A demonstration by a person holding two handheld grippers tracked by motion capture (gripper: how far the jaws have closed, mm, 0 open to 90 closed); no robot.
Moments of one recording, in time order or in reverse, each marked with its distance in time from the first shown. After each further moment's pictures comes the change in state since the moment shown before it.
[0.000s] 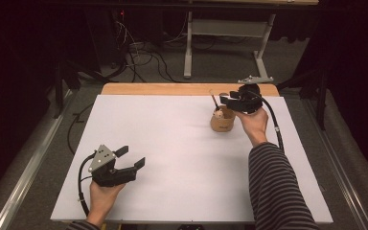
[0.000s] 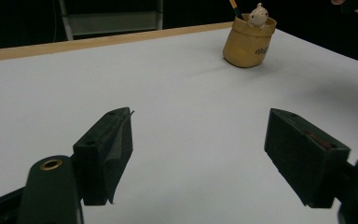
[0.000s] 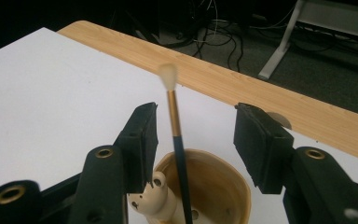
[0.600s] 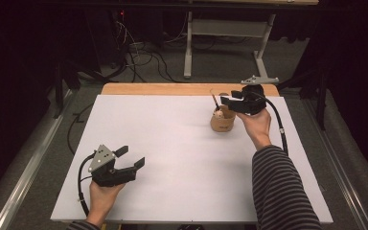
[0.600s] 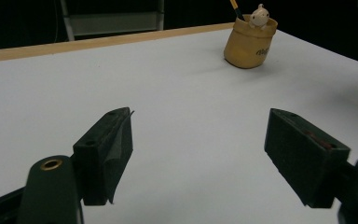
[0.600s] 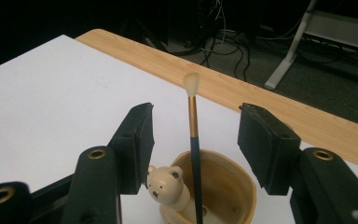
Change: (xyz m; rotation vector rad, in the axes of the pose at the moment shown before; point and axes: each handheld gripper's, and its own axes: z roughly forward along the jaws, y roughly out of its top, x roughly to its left) left arm 0.000 0.000 0.000 -0.003 0.003 -0.003; right arm 0.007 0.002 -0.020 -0.031 0.034 -0.018
